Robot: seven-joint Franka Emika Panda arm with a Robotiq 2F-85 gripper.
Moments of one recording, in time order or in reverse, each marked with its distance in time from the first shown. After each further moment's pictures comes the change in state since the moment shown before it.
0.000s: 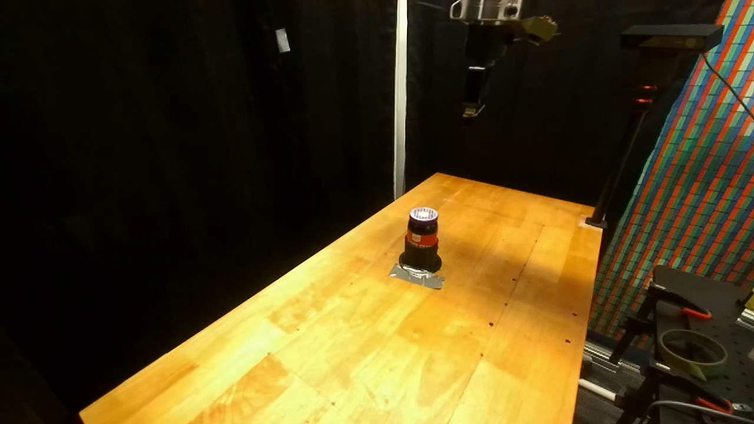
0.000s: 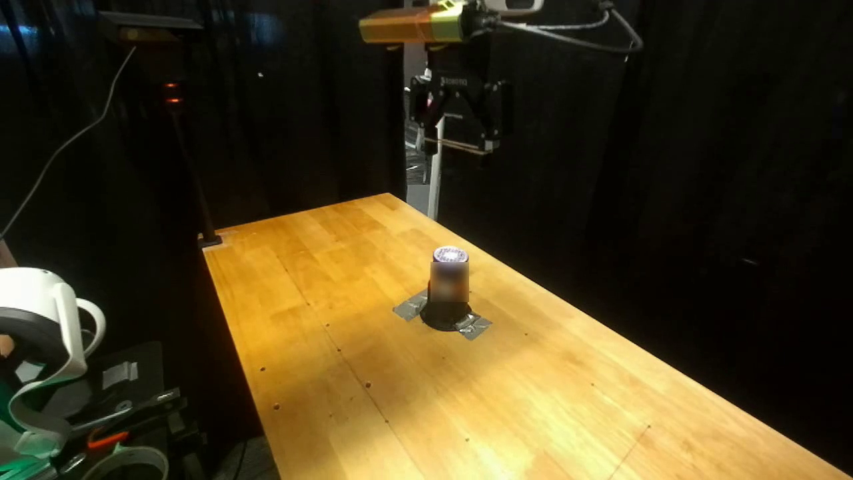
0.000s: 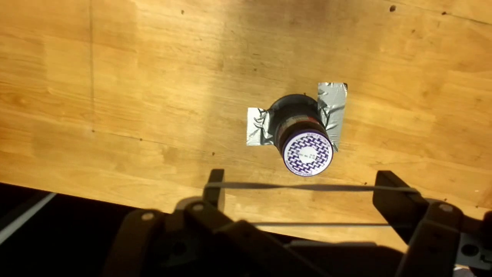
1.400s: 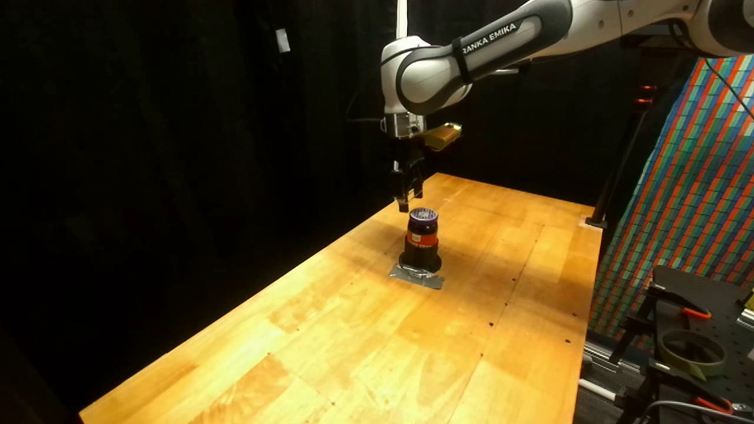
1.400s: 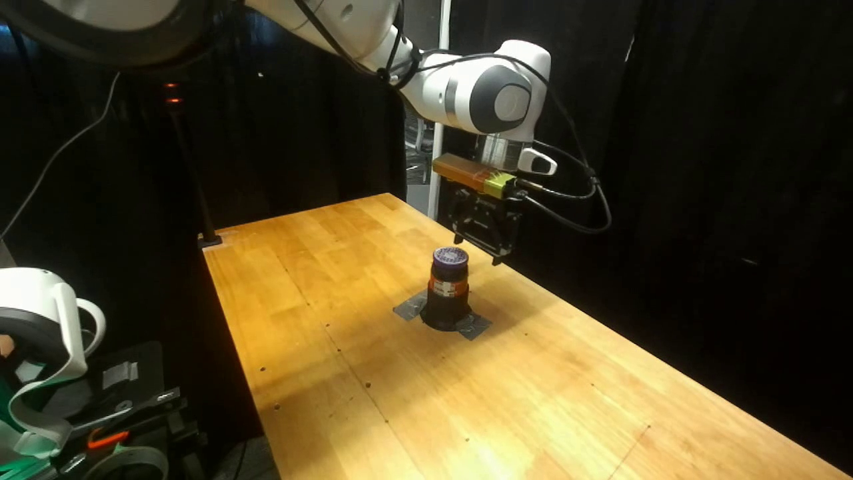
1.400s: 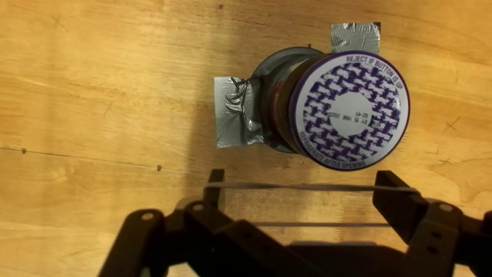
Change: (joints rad) arm 0.025 0.686 0.024 0.588 0.013 -0.091 0.083
